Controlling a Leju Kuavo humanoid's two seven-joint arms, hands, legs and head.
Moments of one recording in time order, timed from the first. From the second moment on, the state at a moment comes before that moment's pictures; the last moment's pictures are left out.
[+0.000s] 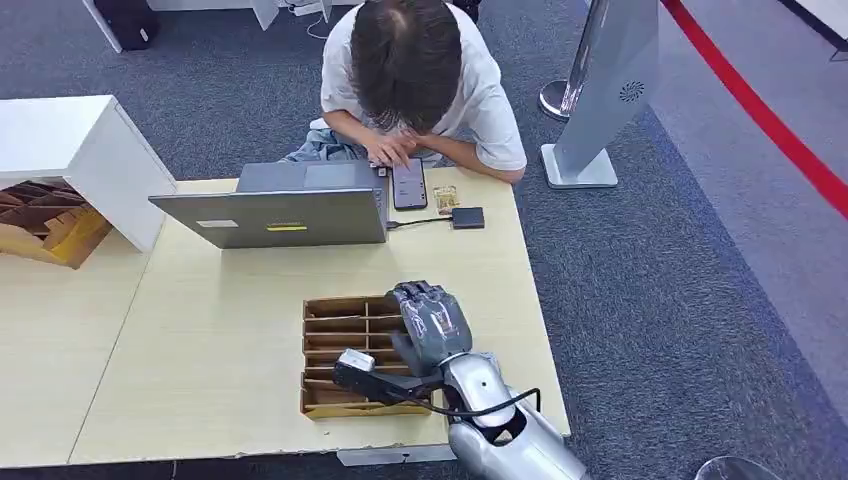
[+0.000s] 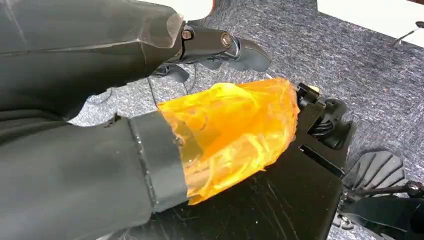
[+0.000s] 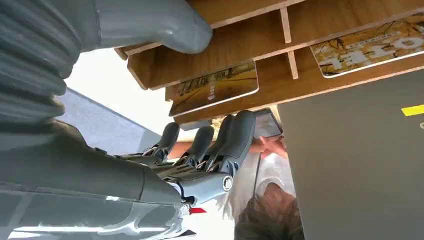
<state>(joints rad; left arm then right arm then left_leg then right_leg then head) -0.20 -0.10 -1.15 -0.20 0.10 0.28 -0.04 -0.37 0.07 0.81 -1.12 1.08 -0.28 0.18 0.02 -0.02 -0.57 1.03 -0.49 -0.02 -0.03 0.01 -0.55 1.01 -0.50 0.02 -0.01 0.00</state>
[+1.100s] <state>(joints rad) -0.20 -0.10 -1.15 -0.20 0.09 0.27 -0.04 -0.37 0.07 0.80 -1.11 1.07 -0.28 0.17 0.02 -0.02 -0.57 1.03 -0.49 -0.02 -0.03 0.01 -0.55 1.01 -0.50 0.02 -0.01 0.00</state>
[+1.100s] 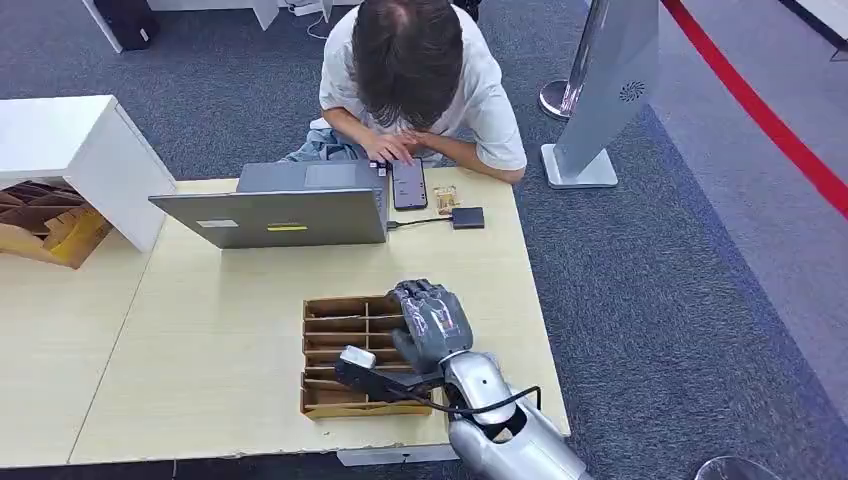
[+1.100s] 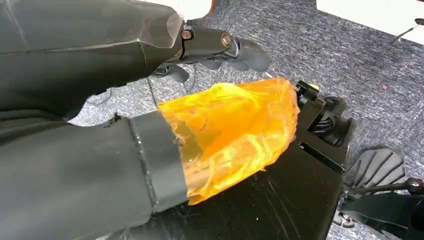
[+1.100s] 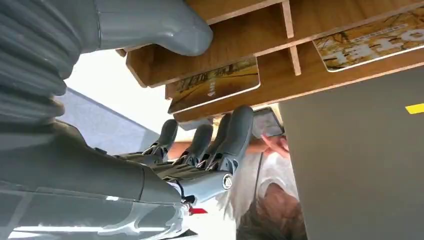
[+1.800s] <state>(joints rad) -0.20 -0.10 -1.14 -0.20 0.08 0.26 -0.04 -0.38 0.08 0.79 -1.09 1.07 -0.29 0.17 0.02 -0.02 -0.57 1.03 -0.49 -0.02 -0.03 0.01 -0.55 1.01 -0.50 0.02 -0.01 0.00</state>
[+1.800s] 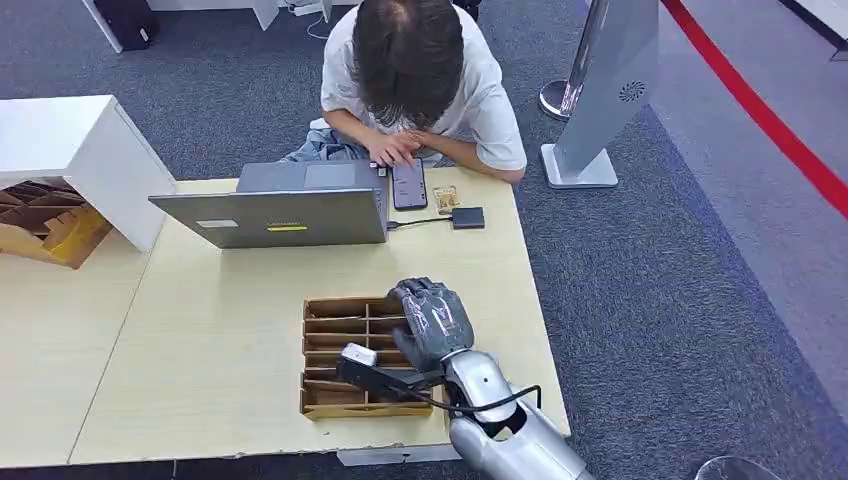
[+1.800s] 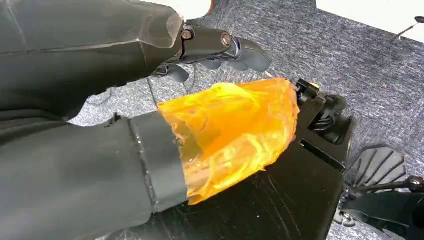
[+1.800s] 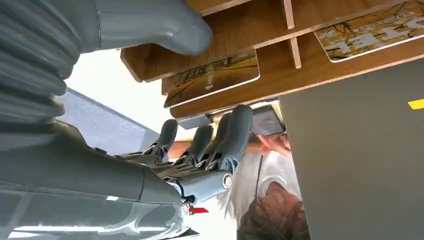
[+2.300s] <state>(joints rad) -0.19 -0.10 -1.12 -0.20 0.07 0.27 -0.04 -0.38 0.08 0.79 -1.11 1.07 -0.29 0.17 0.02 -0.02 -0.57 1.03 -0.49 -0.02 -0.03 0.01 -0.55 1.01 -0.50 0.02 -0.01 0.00</state>
